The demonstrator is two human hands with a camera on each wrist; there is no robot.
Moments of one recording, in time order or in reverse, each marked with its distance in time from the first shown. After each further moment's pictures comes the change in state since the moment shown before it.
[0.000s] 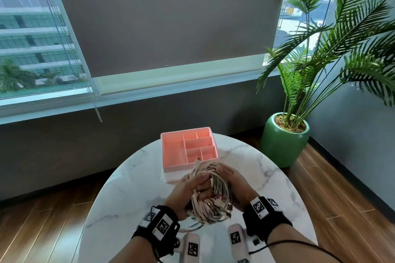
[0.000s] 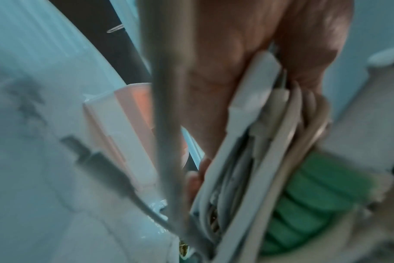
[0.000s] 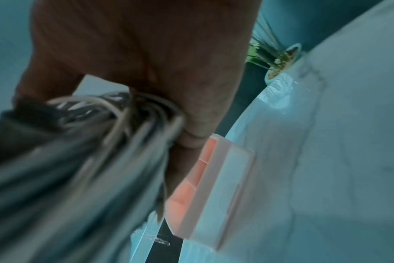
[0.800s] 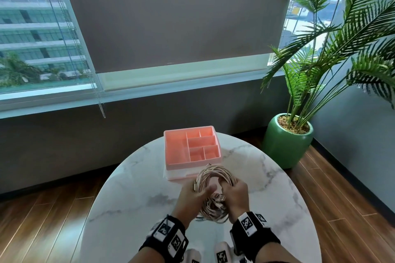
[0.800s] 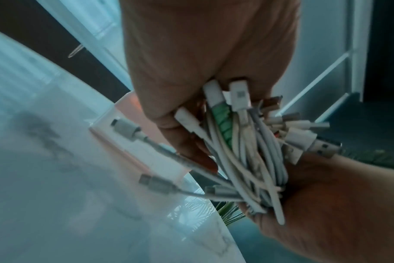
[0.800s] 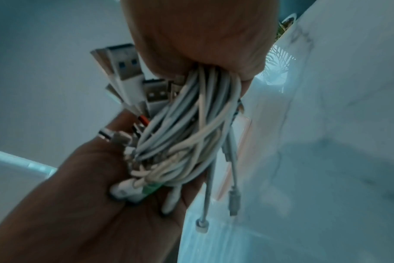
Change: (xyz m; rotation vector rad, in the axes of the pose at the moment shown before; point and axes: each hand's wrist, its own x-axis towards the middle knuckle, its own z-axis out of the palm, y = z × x) left_hand 0.002 -0.037 -0.015 0.553 0.476 0.098; right_hand 0.011 0.053 -0.005 -0.467 0.767 -0.118
